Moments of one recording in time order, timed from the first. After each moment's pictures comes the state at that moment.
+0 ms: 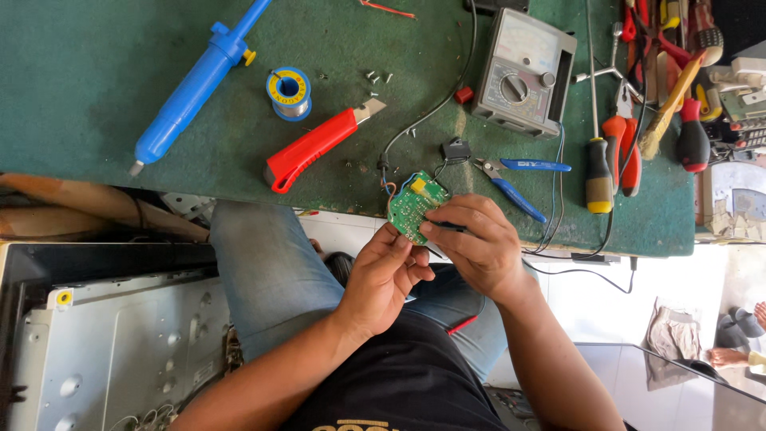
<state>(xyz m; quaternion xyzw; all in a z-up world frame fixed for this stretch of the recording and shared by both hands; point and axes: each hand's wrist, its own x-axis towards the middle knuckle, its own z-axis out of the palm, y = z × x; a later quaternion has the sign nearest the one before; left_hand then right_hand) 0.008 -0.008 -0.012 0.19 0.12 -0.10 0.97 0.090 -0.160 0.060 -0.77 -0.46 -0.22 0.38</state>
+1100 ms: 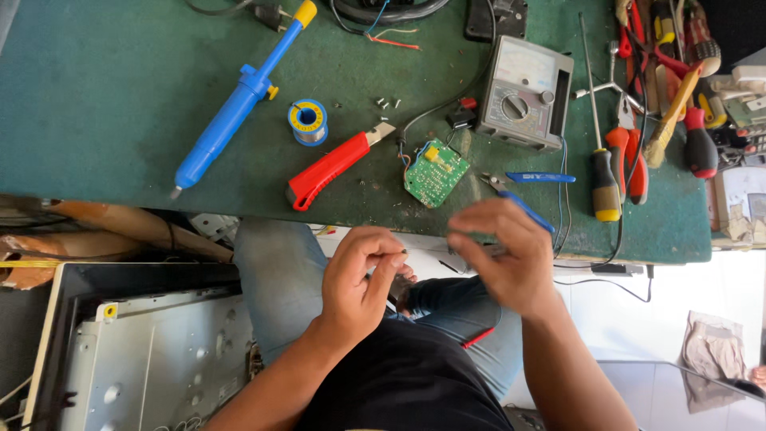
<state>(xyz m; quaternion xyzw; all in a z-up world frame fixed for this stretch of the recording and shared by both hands) 0.012 0.048 0.039 0.64 -0.09 0.26 0.72 0.080 -0.150 0.108 -0.83 -0.33 -0.14 0.44</state>
